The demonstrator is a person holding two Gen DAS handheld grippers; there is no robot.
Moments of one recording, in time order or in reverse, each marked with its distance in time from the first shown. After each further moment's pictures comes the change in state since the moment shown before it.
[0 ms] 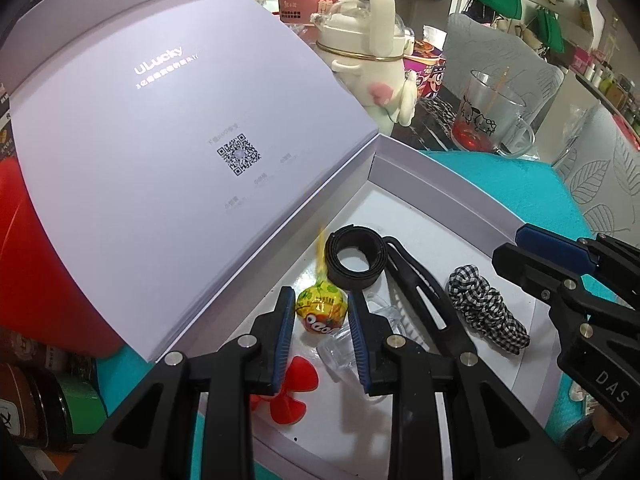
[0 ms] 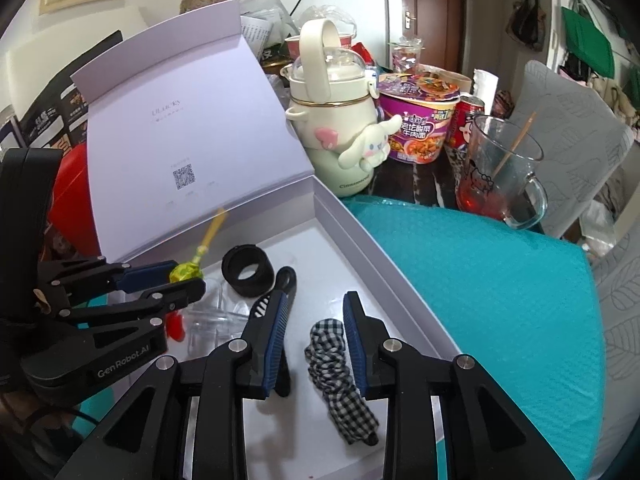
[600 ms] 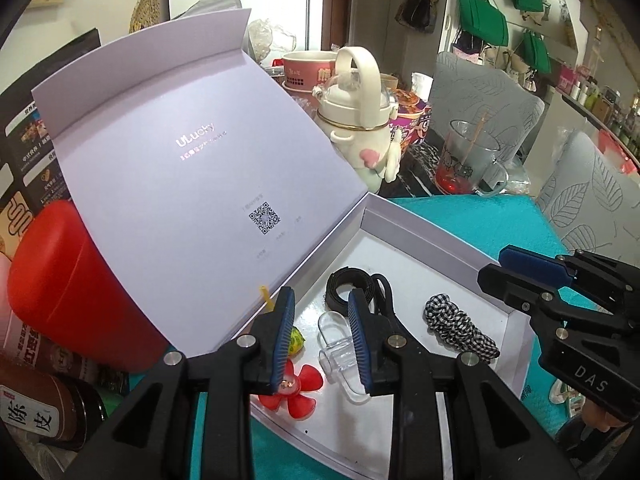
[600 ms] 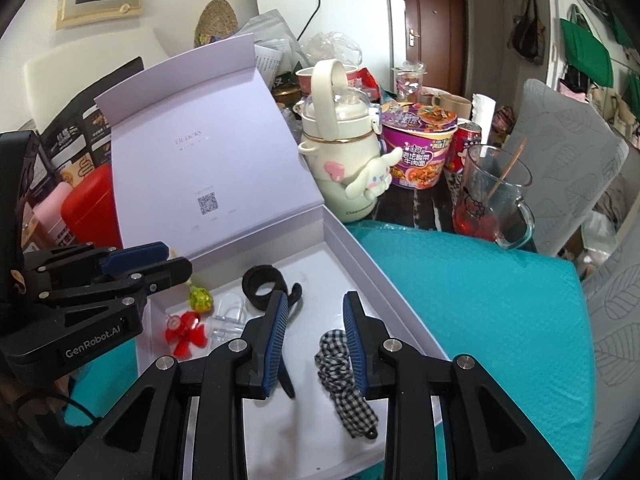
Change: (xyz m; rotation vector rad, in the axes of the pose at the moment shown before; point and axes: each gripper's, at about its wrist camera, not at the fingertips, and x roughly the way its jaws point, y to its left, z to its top) left arm -0.053 0.003 0.009 0.014 -0.138 -0.015; right arm -0.031 0.004 0.005 -0.007 -0.072 0.035
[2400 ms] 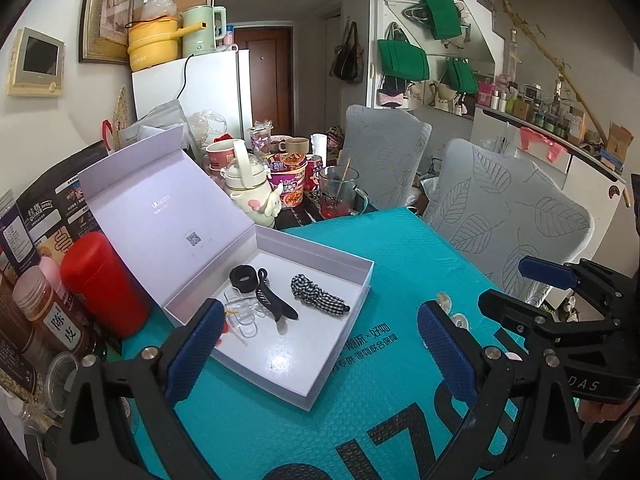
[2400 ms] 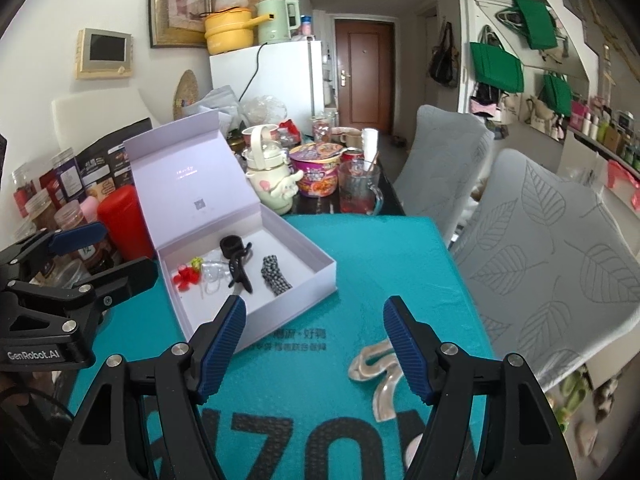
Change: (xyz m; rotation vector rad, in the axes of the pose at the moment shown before) left arm -0.169 -0.104 -0.086 0.138 -0.223 -0.112; right arm -0.209 -0.005 -0.117 0.113 -0.167 -0.222
